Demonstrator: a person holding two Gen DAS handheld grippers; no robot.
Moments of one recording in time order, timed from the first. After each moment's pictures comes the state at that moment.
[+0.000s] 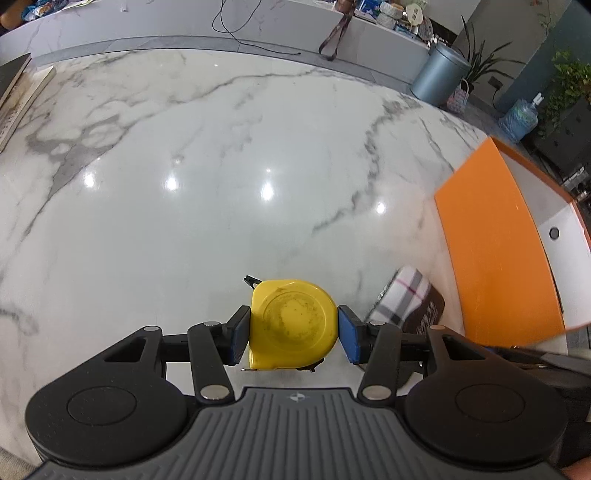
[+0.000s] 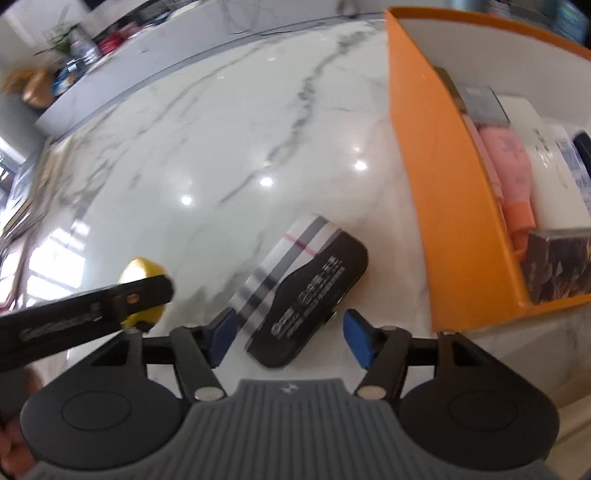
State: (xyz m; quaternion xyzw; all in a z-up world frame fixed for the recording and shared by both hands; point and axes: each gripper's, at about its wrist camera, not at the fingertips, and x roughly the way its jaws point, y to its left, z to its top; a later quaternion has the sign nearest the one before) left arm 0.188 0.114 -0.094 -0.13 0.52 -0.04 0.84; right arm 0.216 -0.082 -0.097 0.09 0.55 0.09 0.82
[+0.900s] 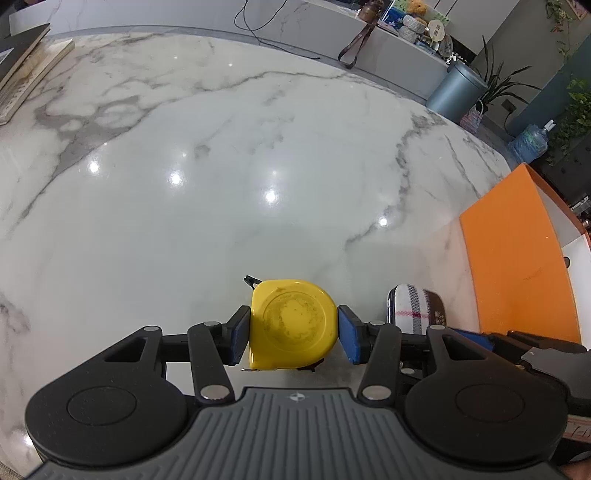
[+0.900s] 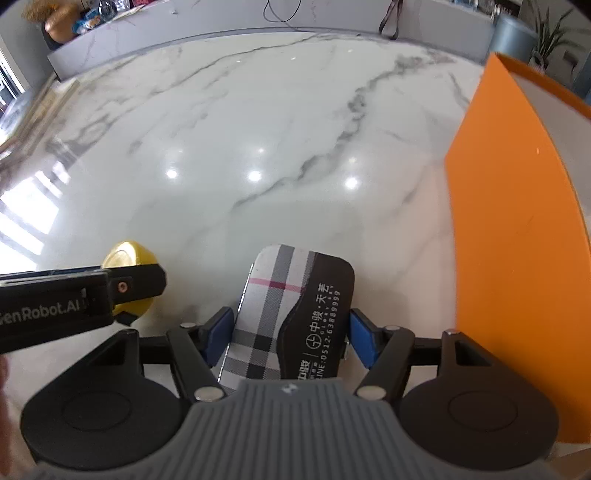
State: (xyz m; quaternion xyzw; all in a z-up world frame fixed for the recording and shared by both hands) left arm 0.195 0.138 -0.113 -0.16 0.51 -0.02 0.84; right arm 0.242 -0.038 -0.113 -0.04 0.54 0.13 0.83
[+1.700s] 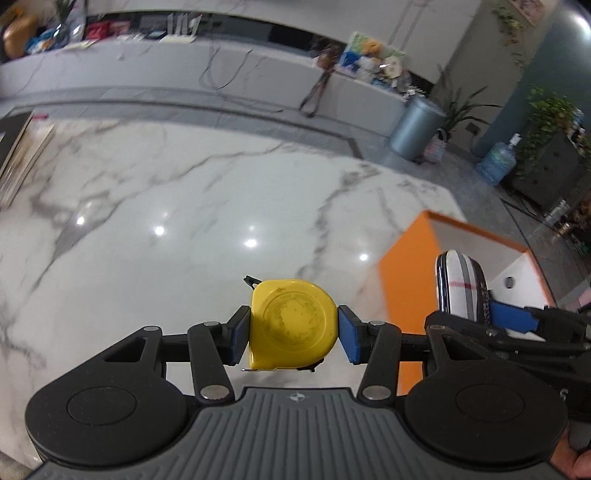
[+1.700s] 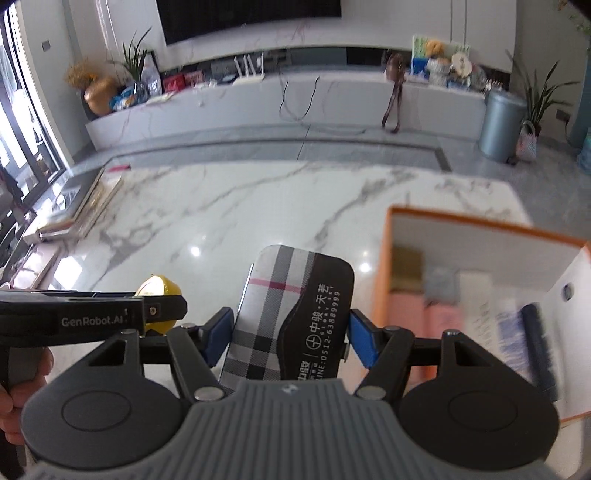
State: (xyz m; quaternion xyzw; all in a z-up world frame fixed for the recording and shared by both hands) left arm 0.183 0.084 -0.016 -0.13 0.44 -0.05 0.89; right arm 0.205 -0.108 0.019 -0.02 0.40 0.17 0.90
